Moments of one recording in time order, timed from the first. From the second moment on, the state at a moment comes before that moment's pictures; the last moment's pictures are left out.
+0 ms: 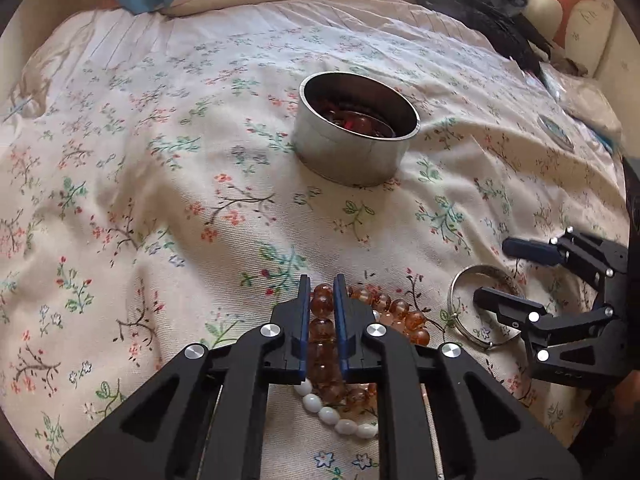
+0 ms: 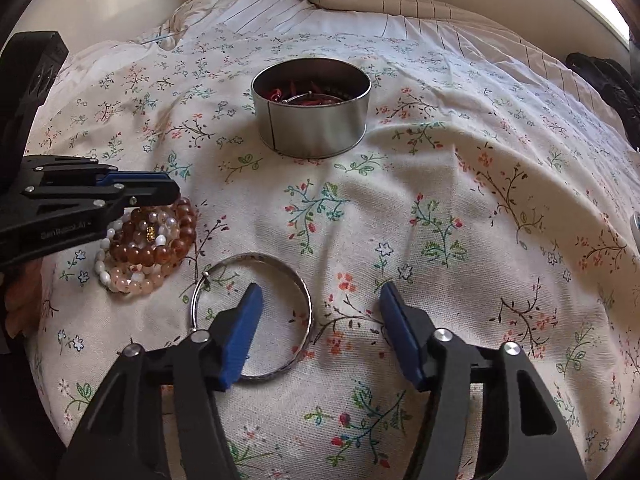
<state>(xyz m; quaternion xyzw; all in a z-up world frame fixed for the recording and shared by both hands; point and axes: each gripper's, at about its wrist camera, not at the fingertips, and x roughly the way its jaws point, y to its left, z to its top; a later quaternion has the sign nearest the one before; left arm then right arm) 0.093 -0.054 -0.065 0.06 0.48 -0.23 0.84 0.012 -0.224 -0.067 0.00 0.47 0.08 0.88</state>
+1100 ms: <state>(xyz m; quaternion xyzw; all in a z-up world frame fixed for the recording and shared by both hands) 0.078 -0.019 -0.028 -0.03 0.40 -0.24 0.88 0.017 -0.210 -0.069 0.00 0.48 0.12 0.87</state>
